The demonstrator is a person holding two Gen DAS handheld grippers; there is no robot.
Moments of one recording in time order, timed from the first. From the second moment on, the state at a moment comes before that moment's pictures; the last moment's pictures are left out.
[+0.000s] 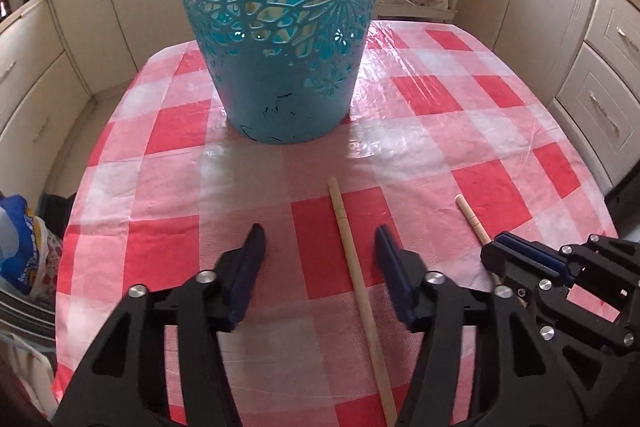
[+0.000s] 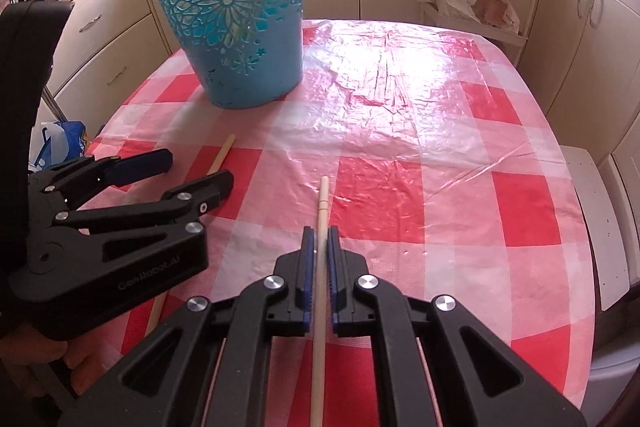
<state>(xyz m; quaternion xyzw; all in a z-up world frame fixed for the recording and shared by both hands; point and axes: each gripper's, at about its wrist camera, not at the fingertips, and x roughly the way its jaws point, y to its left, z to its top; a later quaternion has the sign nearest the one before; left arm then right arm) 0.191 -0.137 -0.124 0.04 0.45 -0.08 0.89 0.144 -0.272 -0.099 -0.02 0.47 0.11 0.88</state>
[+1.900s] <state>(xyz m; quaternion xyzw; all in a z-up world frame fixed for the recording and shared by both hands) 0.235 -0.085 0.097 -0.13 0.05 -0.12 0.98 0.140 -0.316 -0.107 0.24 0.43 0.14 0.86</state>
